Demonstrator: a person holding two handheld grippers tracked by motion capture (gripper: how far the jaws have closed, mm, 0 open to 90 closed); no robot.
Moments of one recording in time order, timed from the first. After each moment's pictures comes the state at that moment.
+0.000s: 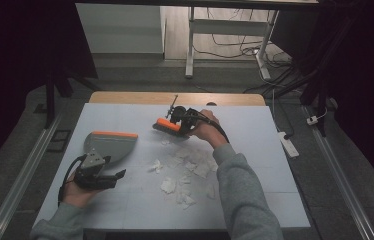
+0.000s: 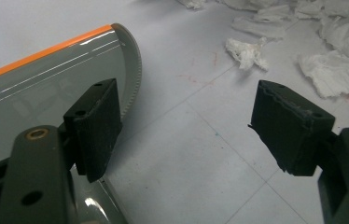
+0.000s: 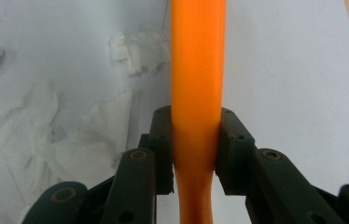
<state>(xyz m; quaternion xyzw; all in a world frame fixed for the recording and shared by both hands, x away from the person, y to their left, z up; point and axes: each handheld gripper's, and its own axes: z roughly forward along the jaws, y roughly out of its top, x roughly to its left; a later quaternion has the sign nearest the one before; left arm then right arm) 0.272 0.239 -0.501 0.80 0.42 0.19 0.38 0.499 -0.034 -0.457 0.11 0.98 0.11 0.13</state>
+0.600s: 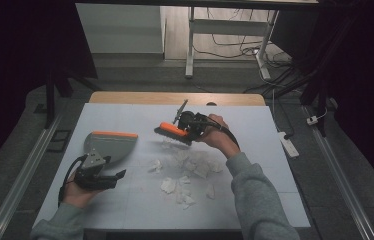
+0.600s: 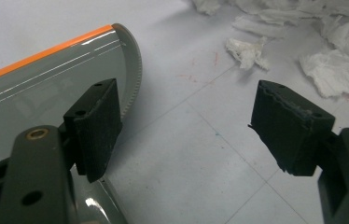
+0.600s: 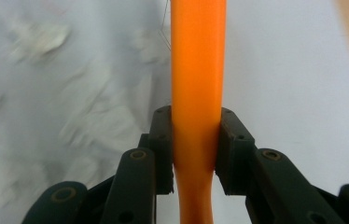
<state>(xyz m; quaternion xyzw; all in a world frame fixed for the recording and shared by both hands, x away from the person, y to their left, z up) 0.272 0.238 -0.501 0.80 0.42 0.19 0.38 0.463 -0.063 -0.434 0.10 0.97 0.15 0.14</state>
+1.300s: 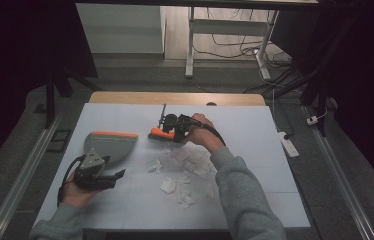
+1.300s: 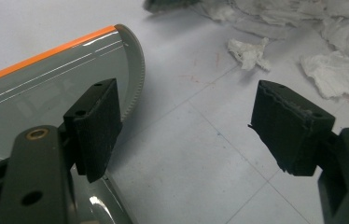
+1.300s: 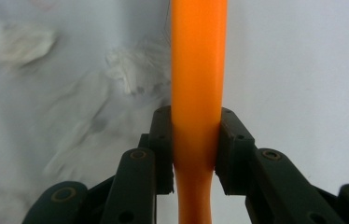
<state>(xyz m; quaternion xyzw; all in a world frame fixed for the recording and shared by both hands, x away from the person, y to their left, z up) 0.270 0.240 -0.500 0.80 0.42 0.20 0.38 0.467 -0.014 -0.458 0.06 0.99 0.06 0.12</state>
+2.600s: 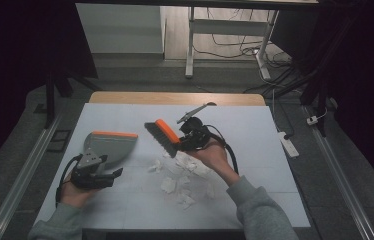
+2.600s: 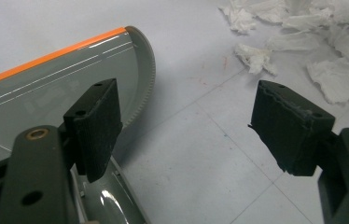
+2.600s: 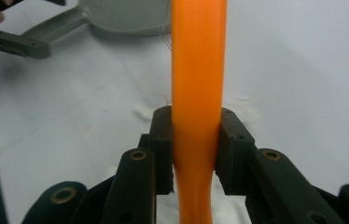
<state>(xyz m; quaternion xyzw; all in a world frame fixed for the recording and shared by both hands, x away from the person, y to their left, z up) 0.270 0.246 -0.499 0.79 0.43 0.20 0.38 0.399 -0.071 -0.417 0.25 0.91 0.32 0.02</state>
